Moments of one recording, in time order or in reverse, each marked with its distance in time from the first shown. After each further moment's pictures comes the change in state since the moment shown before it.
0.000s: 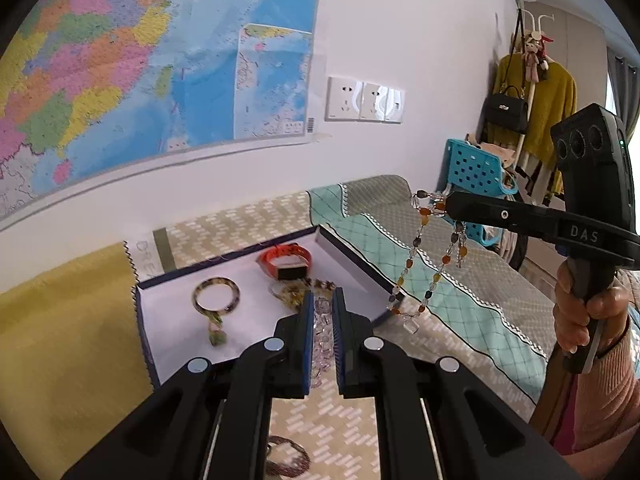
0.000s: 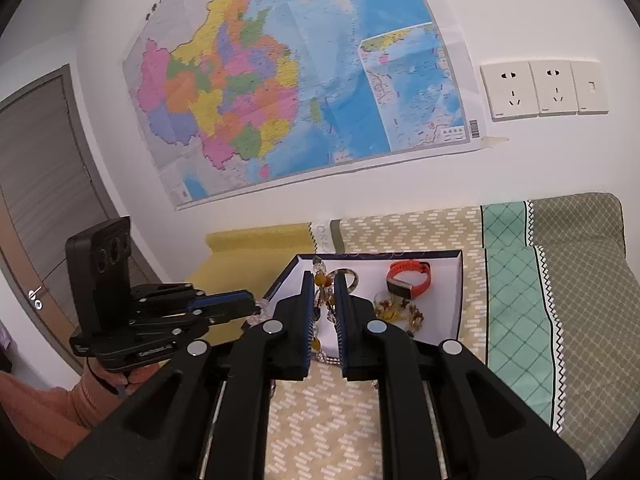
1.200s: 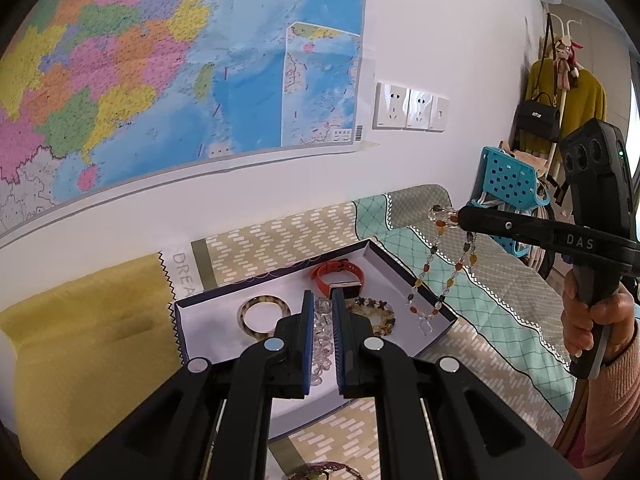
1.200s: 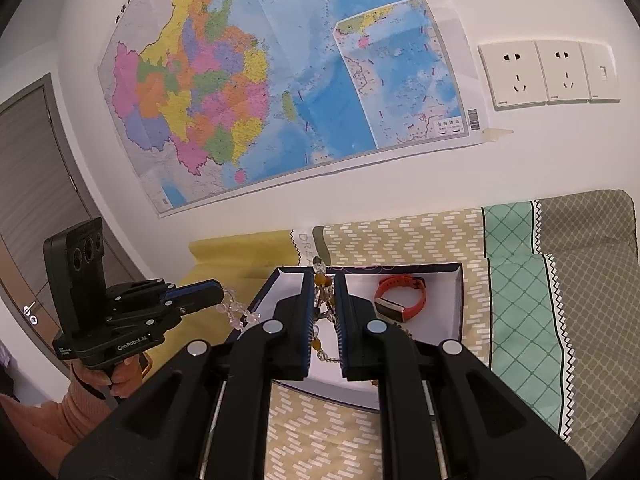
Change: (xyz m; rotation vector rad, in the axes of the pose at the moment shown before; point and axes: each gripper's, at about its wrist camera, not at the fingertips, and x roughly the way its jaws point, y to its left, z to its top) left arm 0.015 0.041 0.020 -0.025 0.005 0.091; right arm 0.045 -0.020 0.021 0.036 0.026 -0.027
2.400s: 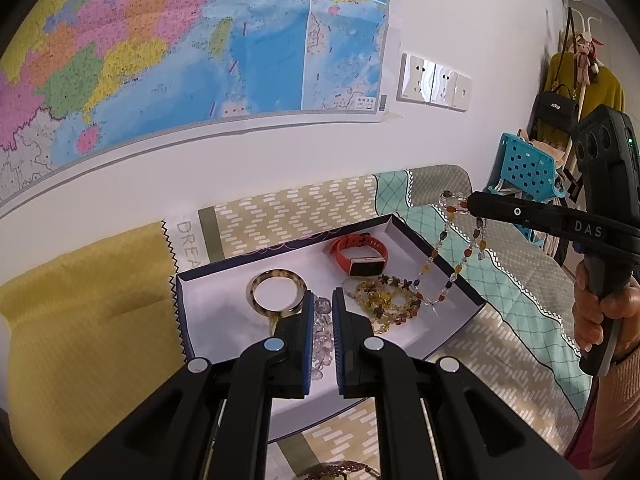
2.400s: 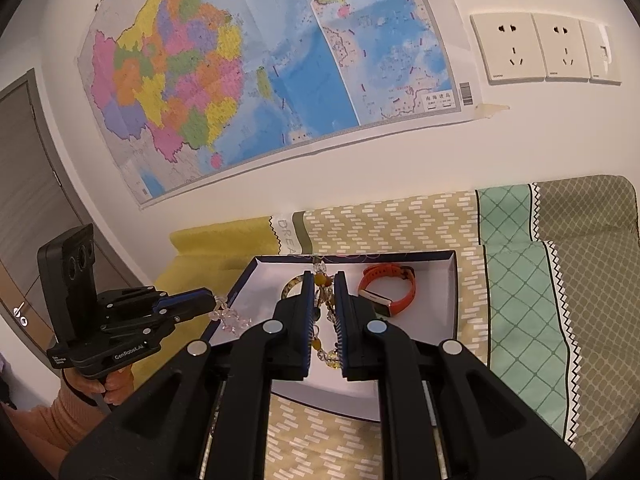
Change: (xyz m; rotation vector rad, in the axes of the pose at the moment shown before) left arm 0.028 0.016 -0.015 -0.037 0.069 0.031; right arm 0.034 -0.017 -0.006 0.017 0.055 -0.041
